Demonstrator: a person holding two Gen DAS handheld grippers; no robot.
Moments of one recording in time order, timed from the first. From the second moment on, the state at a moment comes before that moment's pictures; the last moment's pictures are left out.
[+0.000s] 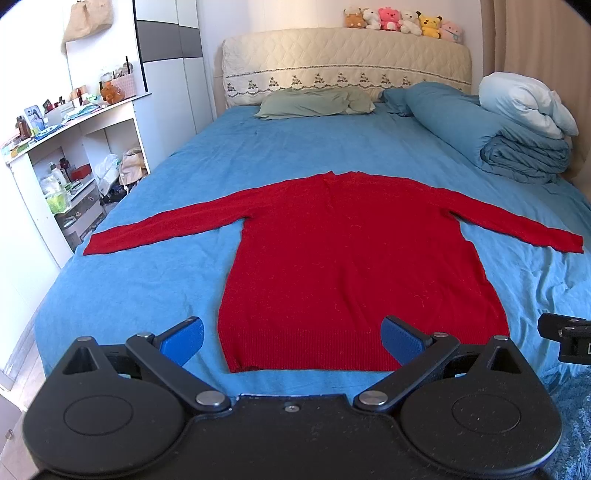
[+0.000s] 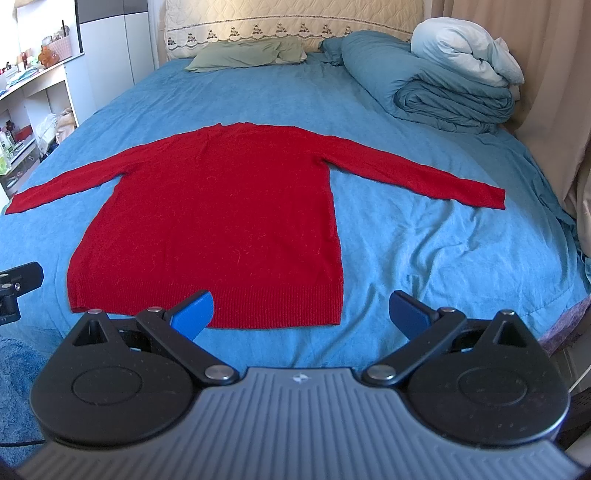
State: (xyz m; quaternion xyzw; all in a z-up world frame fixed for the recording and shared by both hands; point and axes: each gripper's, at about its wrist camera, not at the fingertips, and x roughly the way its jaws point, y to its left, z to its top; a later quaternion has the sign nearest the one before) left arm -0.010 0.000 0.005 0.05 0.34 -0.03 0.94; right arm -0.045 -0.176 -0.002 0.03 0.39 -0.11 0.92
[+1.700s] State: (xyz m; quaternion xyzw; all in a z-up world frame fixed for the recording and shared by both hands) left arm 0.398 -0.244 -0.109 0.08 0.42 -0.19 0.88; right arm 0.172 -0.567 -0.153 0.22 0.29 -0.36 0.86
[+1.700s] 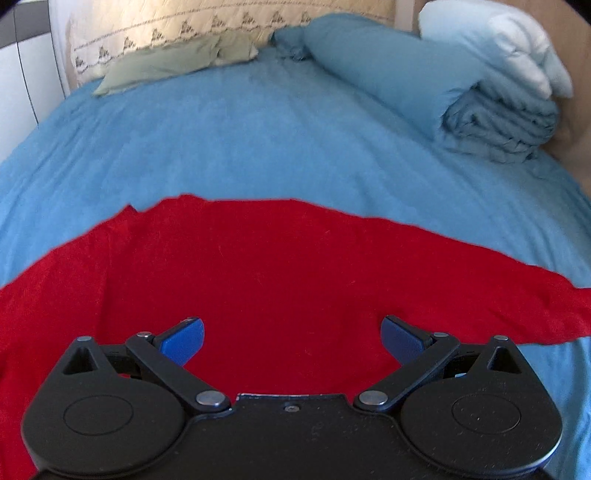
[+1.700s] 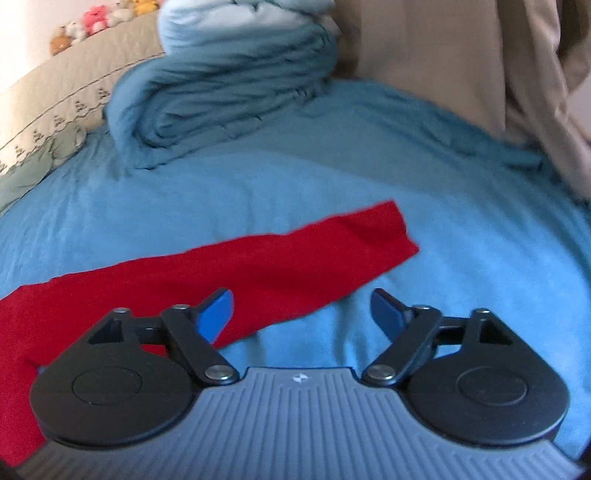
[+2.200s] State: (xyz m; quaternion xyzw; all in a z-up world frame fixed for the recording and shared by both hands) left arm 0.434 -0.212 -0.131 0.07 0.44 -0.14 0.89; right arm 0.170 -0.590 -0.196 0.32 0.20 -0.37 0.85
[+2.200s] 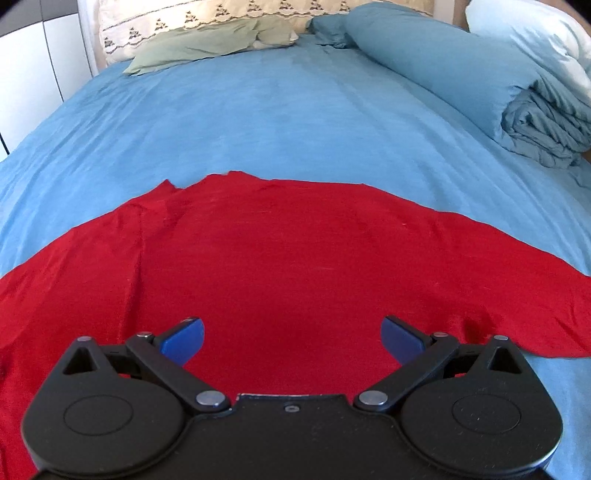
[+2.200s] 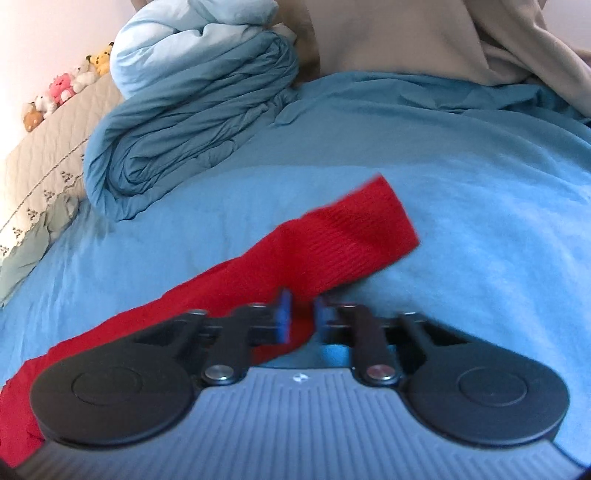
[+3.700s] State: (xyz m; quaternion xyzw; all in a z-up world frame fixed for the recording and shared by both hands) left arm 0.436 -0.017 -0.107 0.01 0.42 -0.13 0.90; right arm 0.377 -0.171 -0.170 -0.02 0.28 0.14 0.95
